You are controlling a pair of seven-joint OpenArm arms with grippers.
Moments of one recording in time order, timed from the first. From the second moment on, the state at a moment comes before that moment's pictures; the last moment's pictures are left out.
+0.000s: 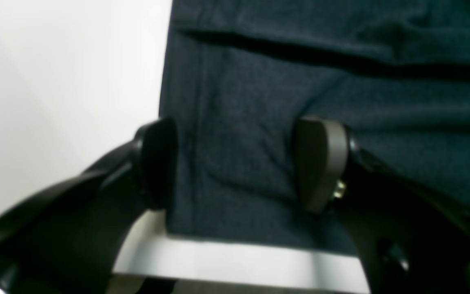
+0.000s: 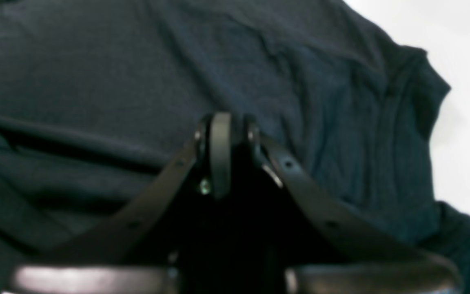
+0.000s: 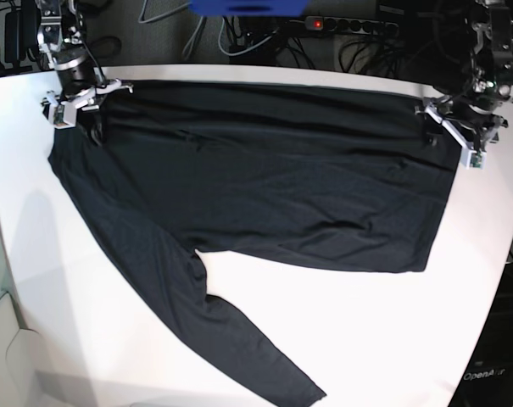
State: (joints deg) left arm 21.9 -25.1 -14.8 90.6 -20.6 -13.3 33.4; right arm -27.3 16.7 8.2 77.8 16.5 17.6 15.1
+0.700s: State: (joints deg) left arm 23.9 -23.5 -24.6 94.7 -20.6 -13.0 38.6; right arm -11.9 19.5 10.9 85.1 16.4 17.5 -7.6
